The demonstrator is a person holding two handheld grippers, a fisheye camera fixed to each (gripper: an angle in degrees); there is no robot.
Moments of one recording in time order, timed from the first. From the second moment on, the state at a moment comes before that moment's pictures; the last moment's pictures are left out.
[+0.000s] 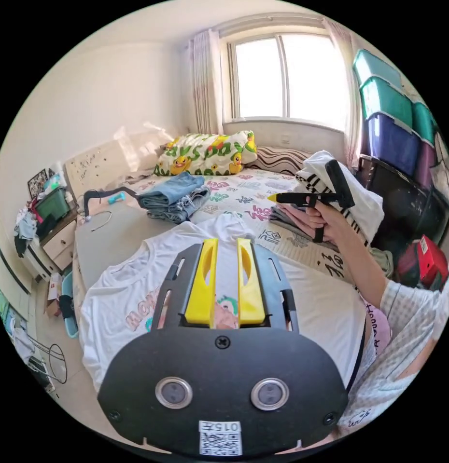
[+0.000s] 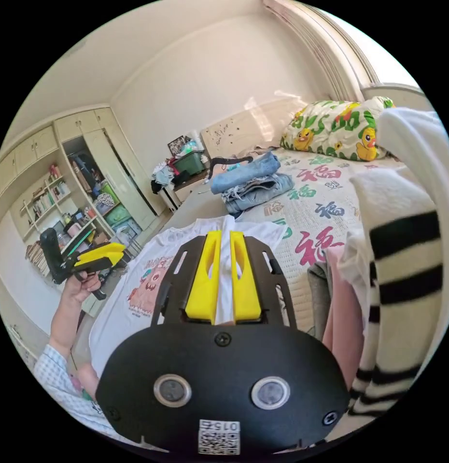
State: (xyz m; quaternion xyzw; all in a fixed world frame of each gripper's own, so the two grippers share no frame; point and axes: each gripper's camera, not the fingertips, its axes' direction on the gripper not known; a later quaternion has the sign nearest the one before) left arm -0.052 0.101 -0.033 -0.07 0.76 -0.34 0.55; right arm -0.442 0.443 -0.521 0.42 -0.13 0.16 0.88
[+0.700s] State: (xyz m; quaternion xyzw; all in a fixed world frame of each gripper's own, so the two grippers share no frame) left arm 0.361 -0.174 -0.104 -0.21 0.82 -0.19 0.50; right arm -0.433 0.368 -0.462 0.26 -0.19 0.13 0.94
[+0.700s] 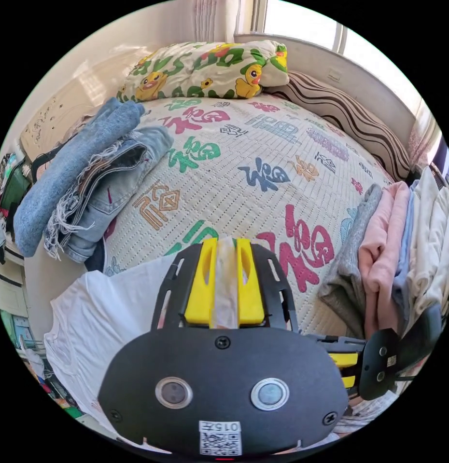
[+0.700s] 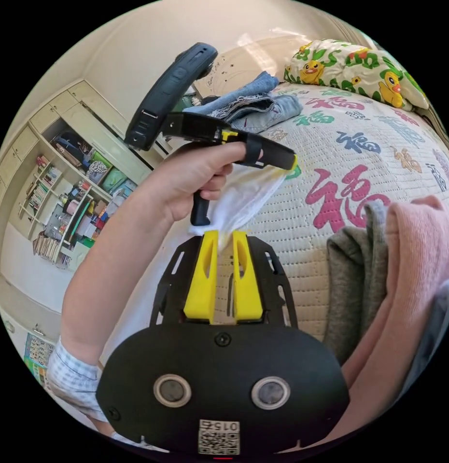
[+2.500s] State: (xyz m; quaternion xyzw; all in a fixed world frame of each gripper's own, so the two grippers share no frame) left arm 0.409 0.228 -0.022 -0.30 0.74 -0.31 0.52; right arm -0.615 0.403 -0.413 0.29 -0.02 -0.04 0.95
